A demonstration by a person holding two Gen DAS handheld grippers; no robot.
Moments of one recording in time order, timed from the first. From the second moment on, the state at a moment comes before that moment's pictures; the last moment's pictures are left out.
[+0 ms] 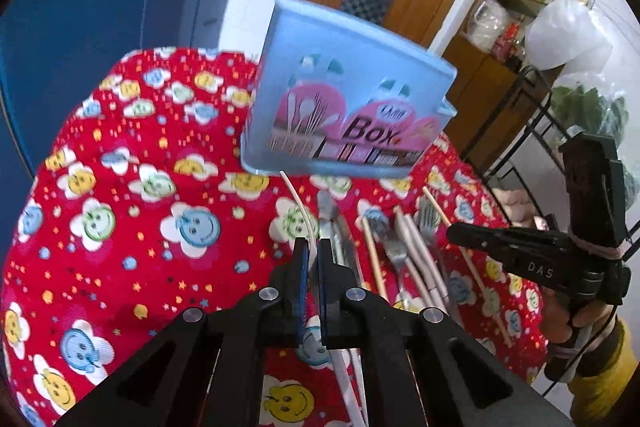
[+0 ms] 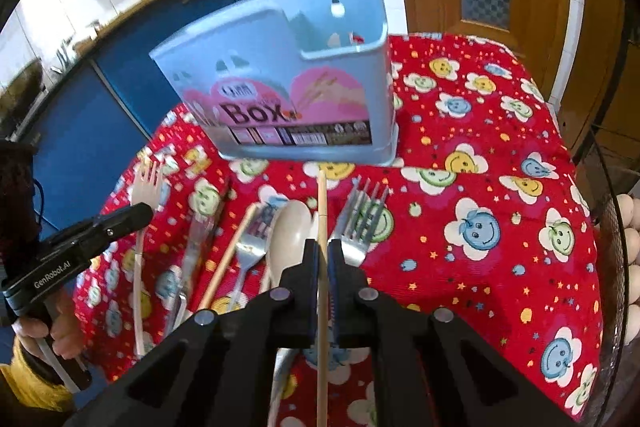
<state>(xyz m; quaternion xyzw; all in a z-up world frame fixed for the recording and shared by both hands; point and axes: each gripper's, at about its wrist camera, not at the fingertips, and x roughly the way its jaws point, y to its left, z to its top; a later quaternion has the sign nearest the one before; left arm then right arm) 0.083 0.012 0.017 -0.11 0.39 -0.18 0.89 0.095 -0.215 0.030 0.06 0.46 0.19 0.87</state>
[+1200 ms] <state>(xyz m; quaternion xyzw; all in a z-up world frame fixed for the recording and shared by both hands) 0.177 0.008 0.178 -0.06 0.18 -0.13 0.97 0.172 -0.215 0.168 0.08 0.20 0.18 0.96</state>
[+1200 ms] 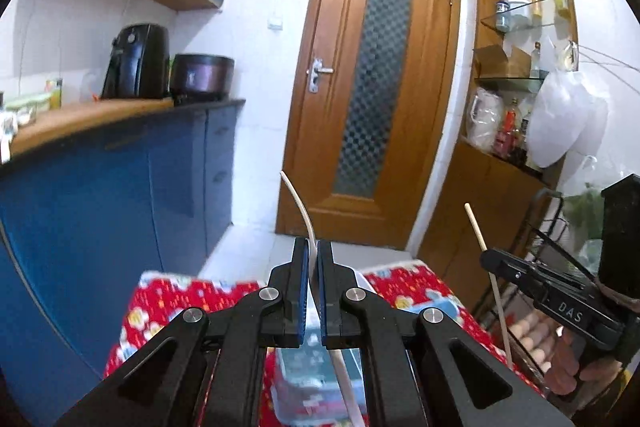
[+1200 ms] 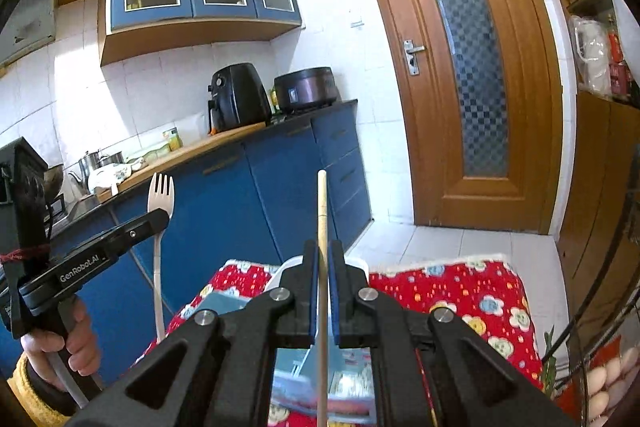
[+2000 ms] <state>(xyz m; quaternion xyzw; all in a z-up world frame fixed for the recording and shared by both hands) 0.216 -0.017 0.142 0.01 0.13 -0.06 0.99 0.222 -0.203 0.136 0.08 0.08 0.11 0.99</state>
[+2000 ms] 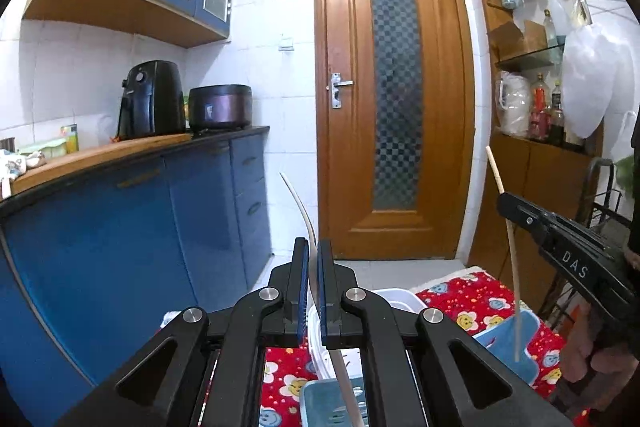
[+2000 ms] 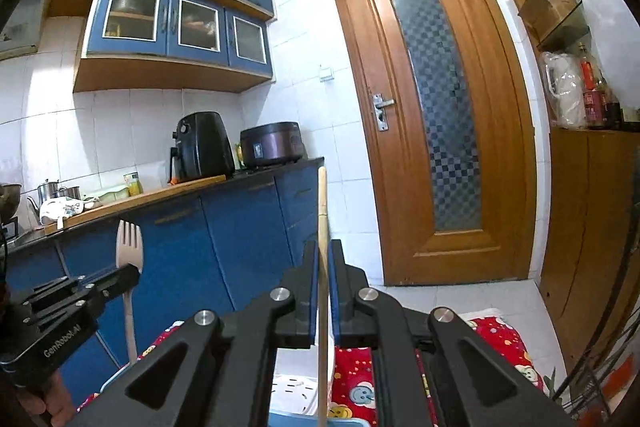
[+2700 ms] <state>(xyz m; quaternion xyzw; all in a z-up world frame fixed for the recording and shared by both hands) 0.208 -0.023 0.114 0.01 0.15 -0.08 0.99 0.196 -0.199 0.109 0.05 0.11 0.11 0.99</state>
